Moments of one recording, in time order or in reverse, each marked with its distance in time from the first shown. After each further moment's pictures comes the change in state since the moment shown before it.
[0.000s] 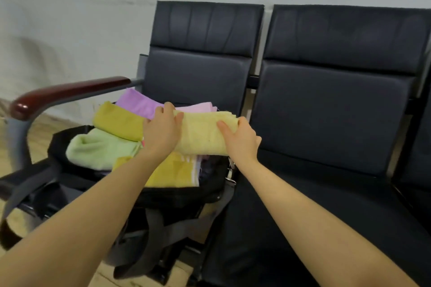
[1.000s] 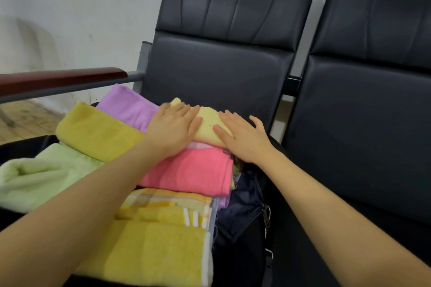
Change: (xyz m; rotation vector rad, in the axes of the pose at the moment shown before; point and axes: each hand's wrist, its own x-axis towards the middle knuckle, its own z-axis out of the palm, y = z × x) left_hand 0.126 -0.063 0.119 0.270 -0.029 0.466; right_hand 0.156 0.046 0.106 -0.631 -0.470 -0.457
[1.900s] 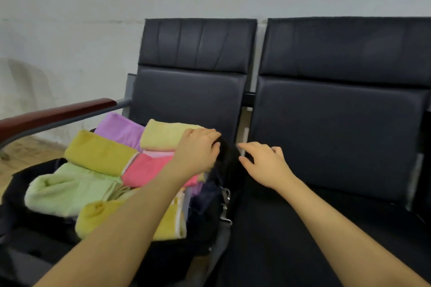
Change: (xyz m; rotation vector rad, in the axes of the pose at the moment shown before) left_hand -0.023 0.135 -0.103 -0.233 -0.105 0.094; right_hand -0.152 0.034 -0.077 0.012 0.092 0.151
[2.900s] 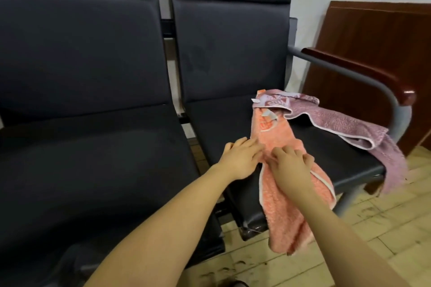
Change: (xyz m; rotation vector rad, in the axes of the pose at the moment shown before) left_hand -0.109 0.596 0.145 -0.531 -0.738 0.621; right_hand -0.497 0.321 -0.093 -0.382 0.123 0.996
